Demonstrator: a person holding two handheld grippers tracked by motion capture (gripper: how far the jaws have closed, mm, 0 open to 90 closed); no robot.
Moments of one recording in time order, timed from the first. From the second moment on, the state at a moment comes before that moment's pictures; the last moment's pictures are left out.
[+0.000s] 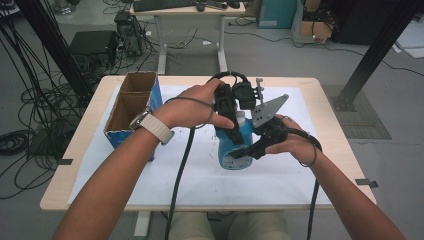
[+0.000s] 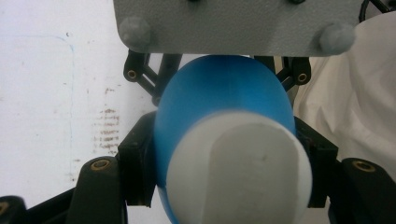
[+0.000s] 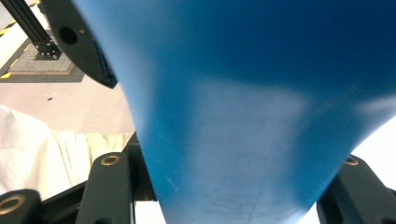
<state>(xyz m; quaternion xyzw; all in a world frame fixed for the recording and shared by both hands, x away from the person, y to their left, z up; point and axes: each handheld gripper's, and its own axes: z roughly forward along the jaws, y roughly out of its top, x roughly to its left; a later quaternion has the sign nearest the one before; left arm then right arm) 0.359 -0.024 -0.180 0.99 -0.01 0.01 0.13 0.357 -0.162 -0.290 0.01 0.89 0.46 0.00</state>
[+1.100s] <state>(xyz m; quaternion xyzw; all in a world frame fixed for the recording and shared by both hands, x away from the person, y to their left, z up) 0.360 -0.029 -0.182 0.99 -0.01 0.00 0.13 0.356 -0.165 -0.297 0.02 0.88 0.48 -0.01</state>
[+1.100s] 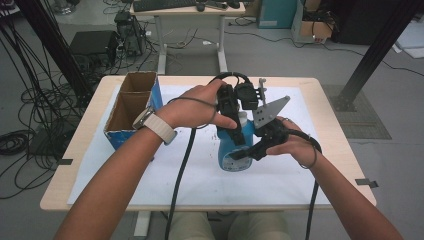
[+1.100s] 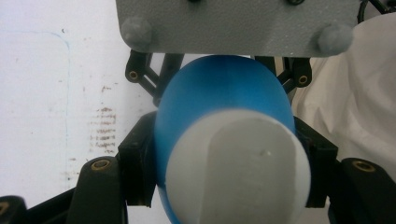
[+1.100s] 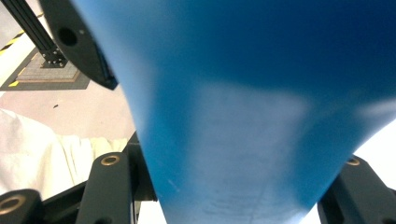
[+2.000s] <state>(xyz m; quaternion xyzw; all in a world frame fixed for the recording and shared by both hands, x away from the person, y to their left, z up) 0.365 -0.027 -0.180 1.00 0.02 0.02 0.09 0.358 -0.205 -0.302 0.10 0.88 0.47 -0.01</state>
